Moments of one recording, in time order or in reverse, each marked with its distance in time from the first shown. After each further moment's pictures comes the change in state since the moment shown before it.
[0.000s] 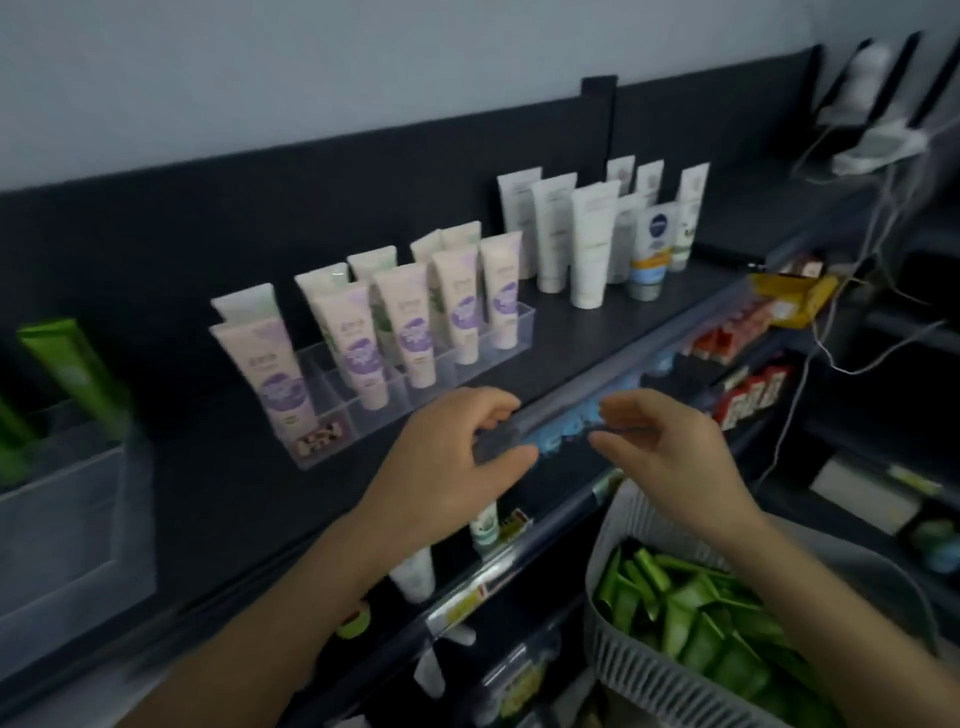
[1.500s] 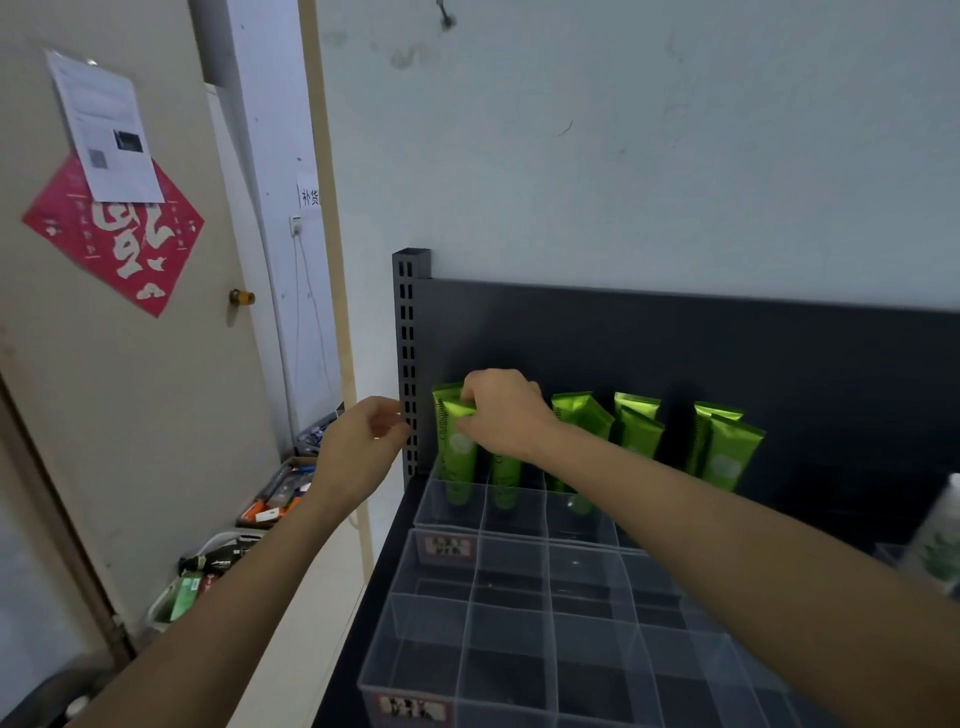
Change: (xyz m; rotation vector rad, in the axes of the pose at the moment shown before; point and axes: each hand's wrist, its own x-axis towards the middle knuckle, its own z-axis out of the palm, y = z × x) left_hand -0.267 -0.335 -0.381 0.137 0.865 -0.741; right_hand 0.029 -0.467 0.474 -0.312 -0.636 -0.776
